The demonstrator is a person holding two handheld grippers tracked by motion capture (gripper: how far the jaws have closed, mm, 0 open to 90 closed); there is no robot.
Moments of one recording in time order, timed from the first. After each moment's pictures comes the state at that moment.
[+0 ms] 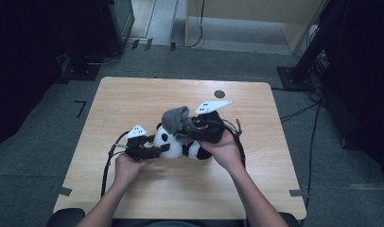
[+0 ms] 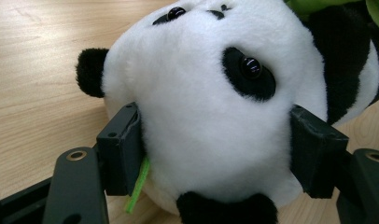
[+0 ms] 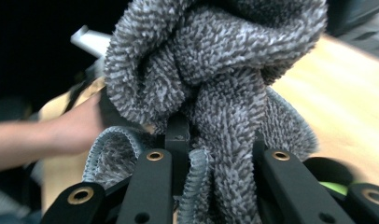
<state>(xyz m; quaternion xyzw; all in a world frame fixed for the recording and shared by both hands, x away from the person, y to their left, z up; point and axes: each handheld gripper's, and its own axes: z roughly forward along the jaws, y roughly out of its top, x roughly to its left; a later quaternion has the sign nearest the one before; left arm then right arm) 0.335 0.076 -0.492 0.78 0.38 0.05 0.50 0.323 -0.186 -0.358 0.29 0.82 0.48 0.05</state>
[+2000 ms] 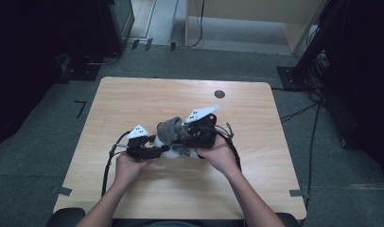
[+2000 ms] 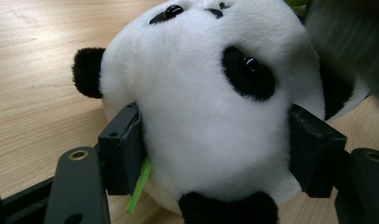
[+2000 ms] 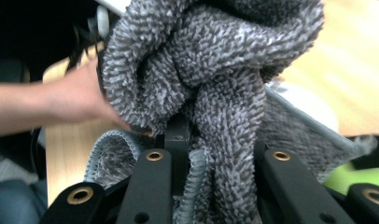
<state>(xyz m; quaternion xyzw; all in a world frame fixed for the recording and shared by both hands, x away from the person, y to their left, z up) 0.335 0.074 -0.493 0.78 0.37 0.05 0.50 0.327 -0.169 -0.387 0.28 0.86 0.44 0.02</state>
